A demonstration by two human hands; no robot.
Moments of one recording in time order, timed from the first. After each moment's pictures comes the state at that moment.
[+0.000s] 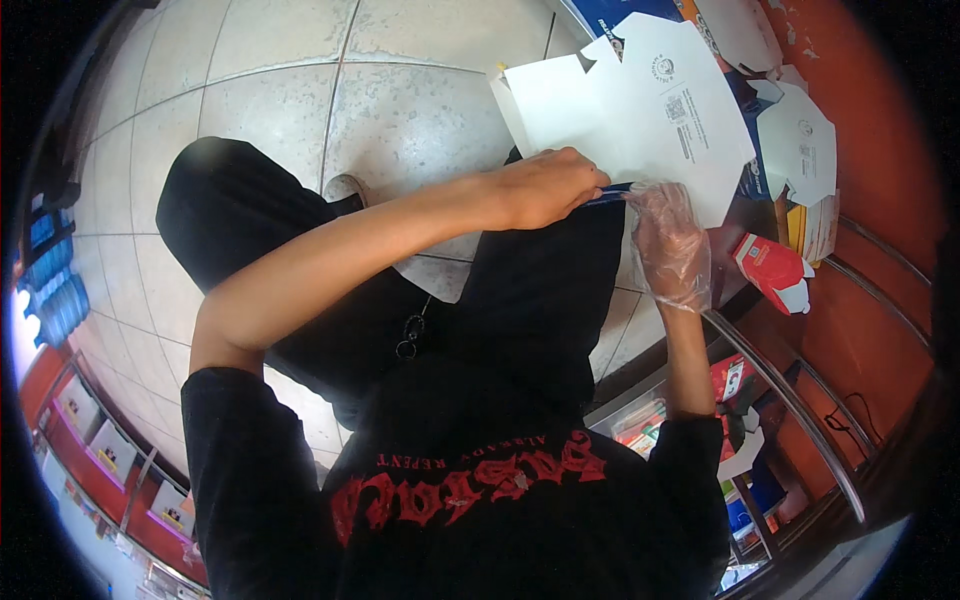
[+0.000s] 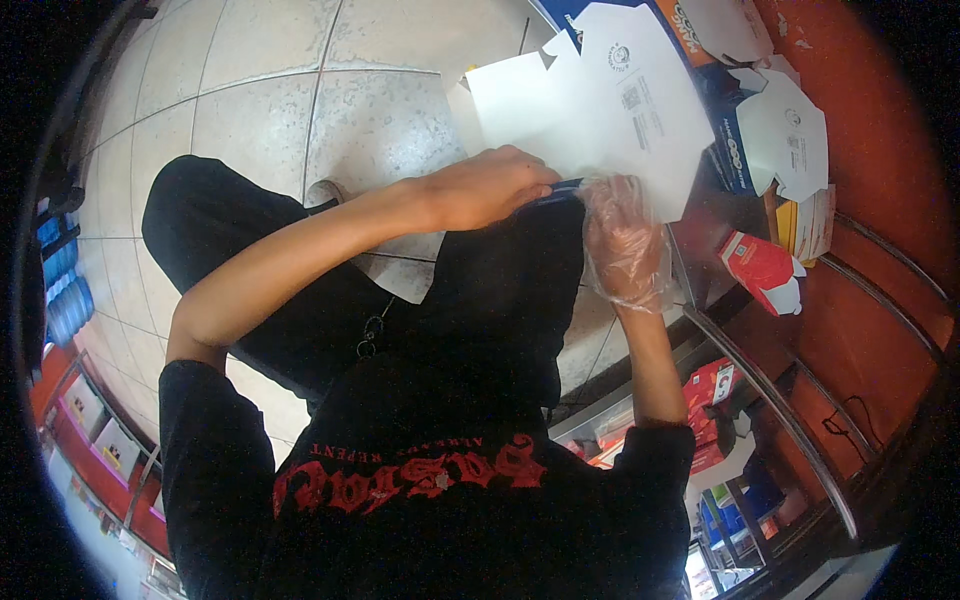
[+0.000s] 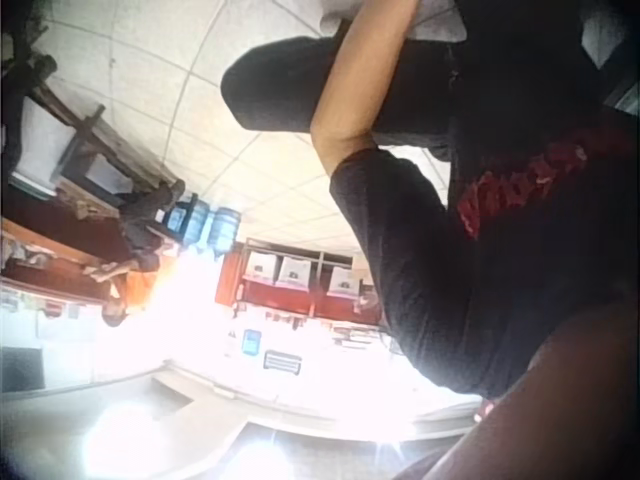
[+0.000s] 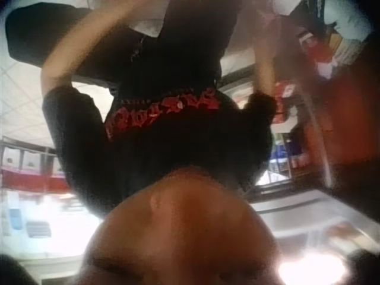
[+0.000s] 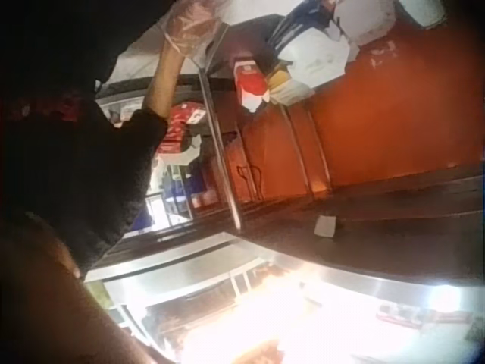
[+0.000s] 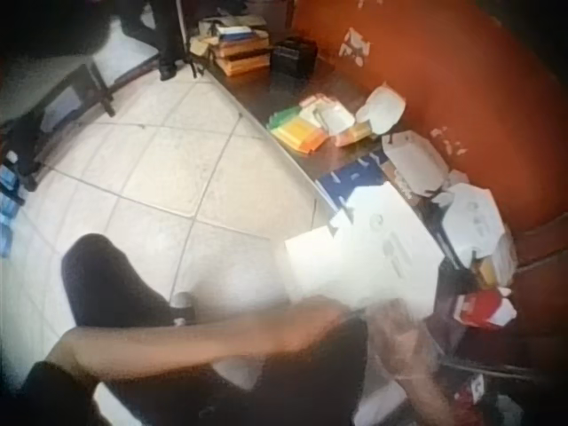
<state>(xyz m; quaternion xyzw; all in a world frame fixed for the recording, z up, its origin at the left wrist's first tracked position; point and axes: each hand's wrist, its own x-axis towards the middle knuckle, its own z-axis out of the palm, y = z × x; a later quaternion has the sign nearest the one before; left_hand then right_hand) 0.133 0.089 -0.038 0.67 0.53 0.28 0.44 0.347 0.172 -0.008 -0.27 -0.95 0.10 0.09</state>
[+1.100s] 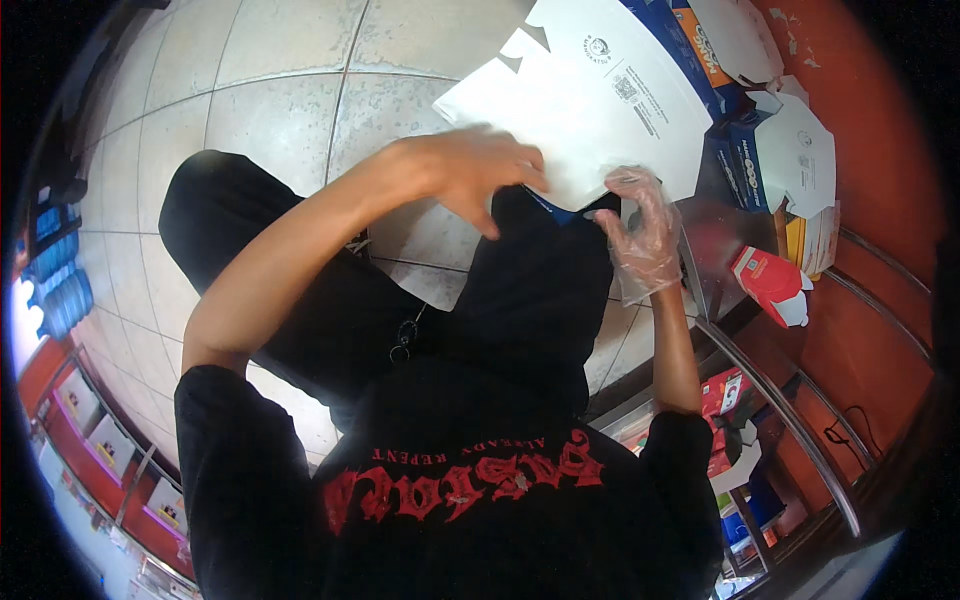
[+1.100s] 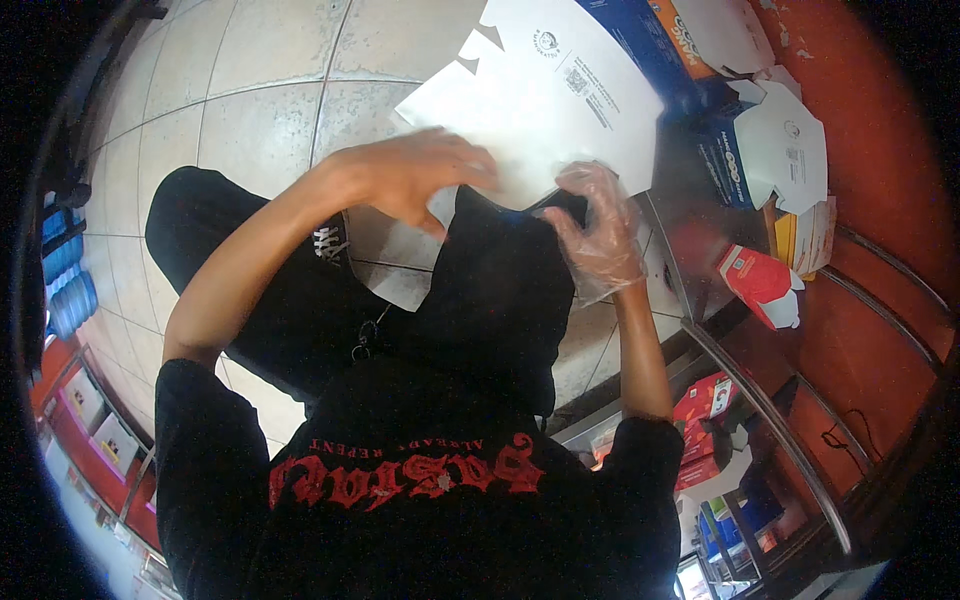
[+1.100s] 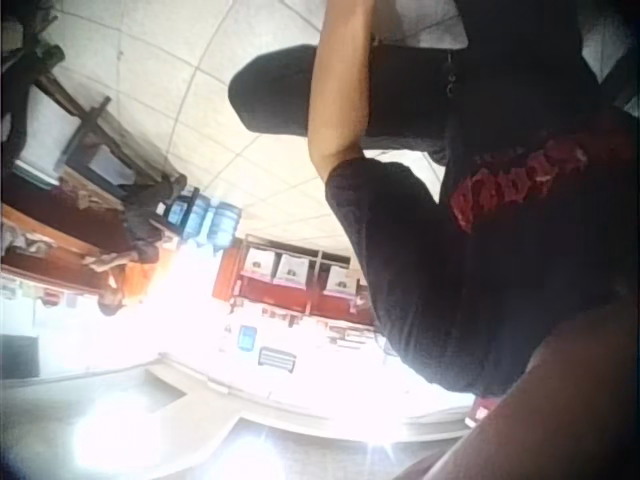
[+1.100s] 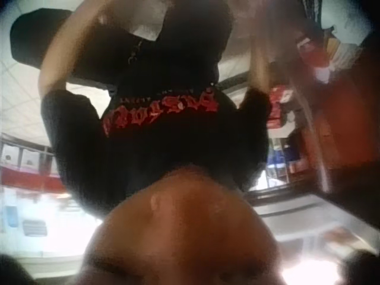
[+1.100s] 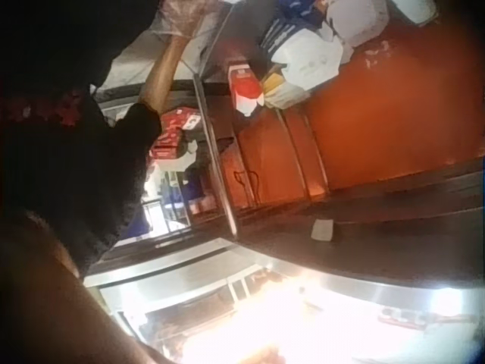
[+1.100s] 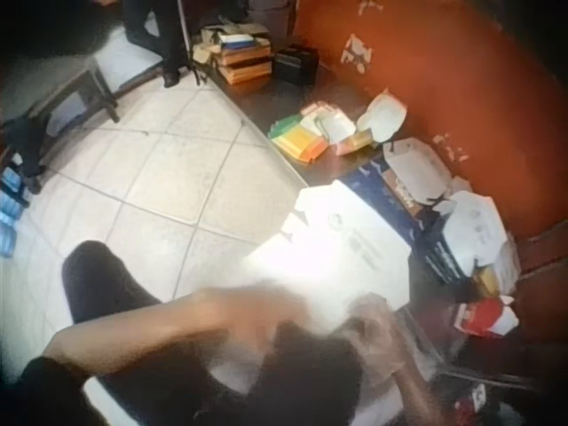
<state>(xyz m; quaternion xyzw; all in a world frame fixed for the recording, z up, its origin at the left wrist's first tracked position) 0.058 0.068 -0.040 0.80 0.49 0.17 0.31 0.328 0.192 -0.031 -0.20 -0.90 0.33 0.19</state>
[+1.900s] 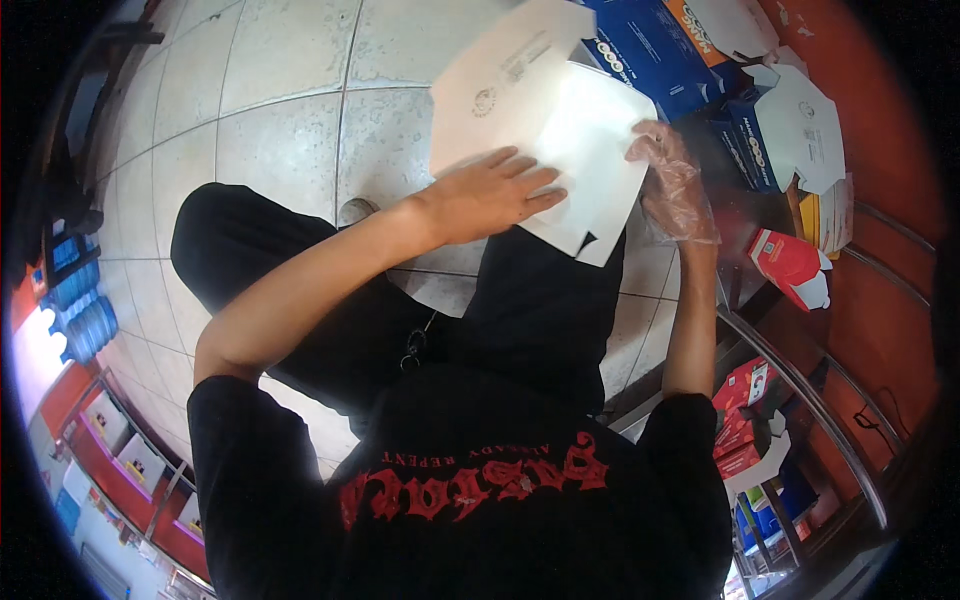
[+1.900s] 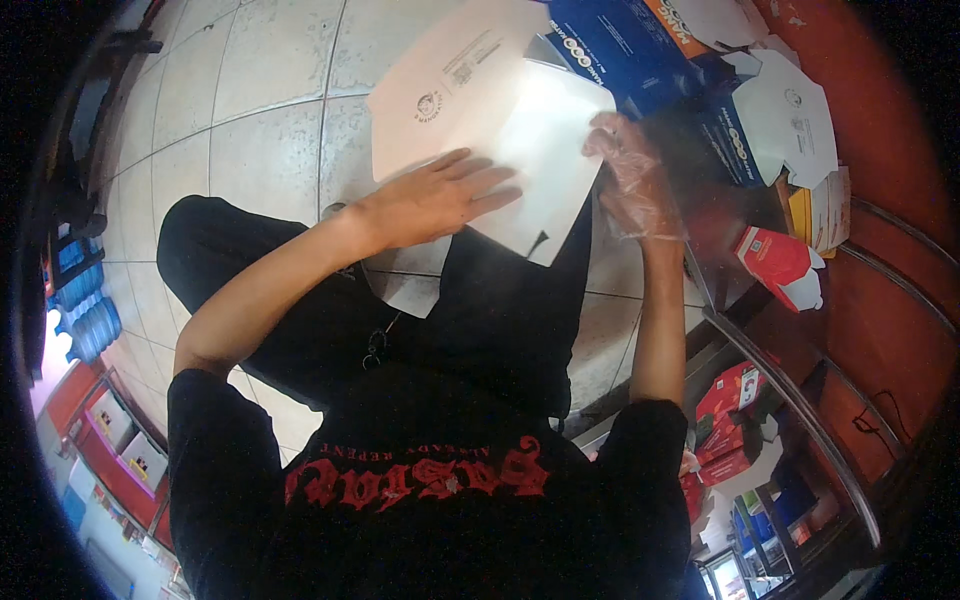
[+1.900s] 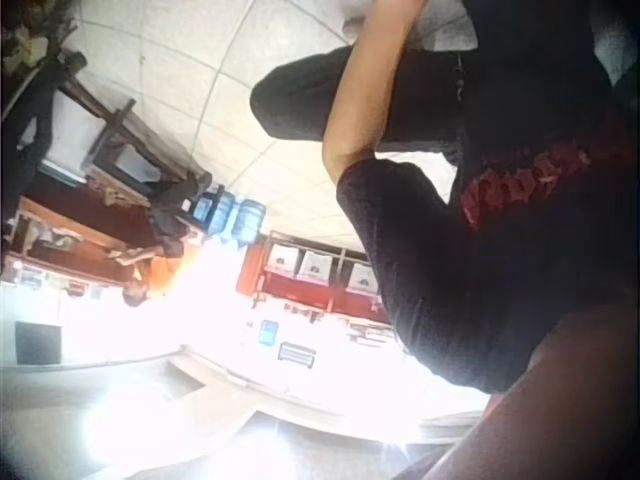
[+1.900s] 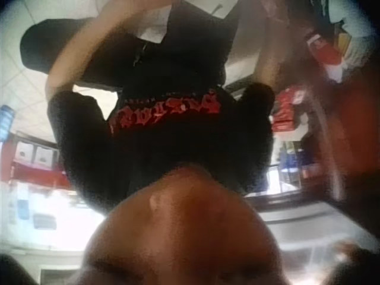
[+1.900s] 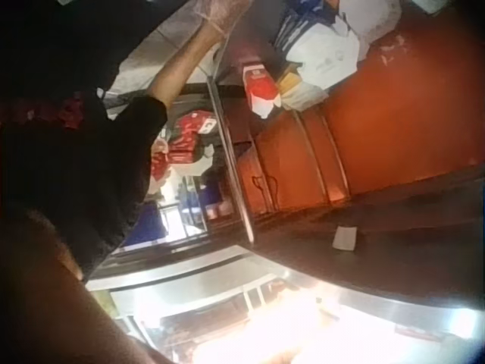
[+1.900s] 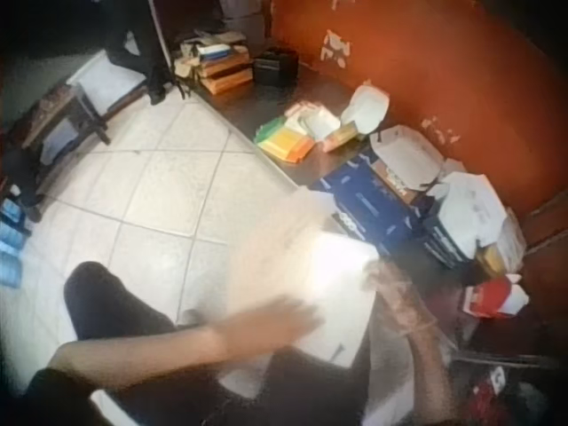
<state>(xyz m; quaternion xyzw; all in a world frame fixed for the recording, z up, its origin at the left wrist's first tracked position) 0.101 0.060 -0.046 0.85 0.49 0.03 0.16 0.343 0.249 -0.054 -0.22 -0.94 0.23 0.12</state>
